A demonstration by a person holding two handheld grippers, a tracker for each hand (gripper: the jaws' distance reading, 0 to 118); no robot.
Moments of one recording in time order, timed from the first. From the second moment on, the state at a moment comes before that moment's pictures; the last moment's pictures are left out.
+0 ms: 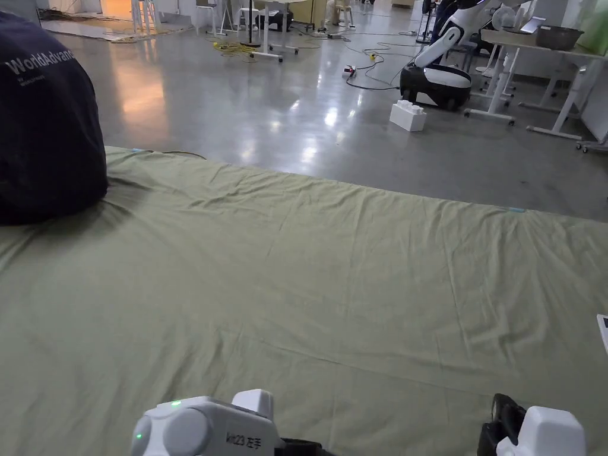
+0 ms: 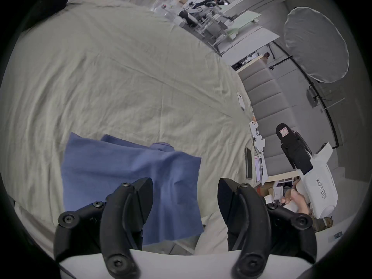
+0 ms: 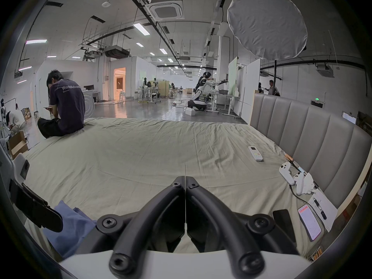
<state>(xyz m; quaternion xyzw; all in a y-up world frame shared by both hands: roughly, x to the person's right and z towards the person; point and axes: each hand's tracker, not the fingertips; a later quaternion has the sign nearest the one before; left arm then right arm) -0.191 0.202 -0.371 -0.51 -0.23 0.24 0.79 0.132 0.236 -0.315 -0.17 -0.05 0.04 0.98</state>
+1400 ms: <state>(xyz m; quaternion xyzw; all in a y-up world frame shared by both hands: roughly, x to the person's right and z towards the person) -0.252 0.289 -0.365 -0.07 0.02 0.00 1.00 0.097 0.298 -0.339 -0.04 -0.08 0.06 0.99</state>
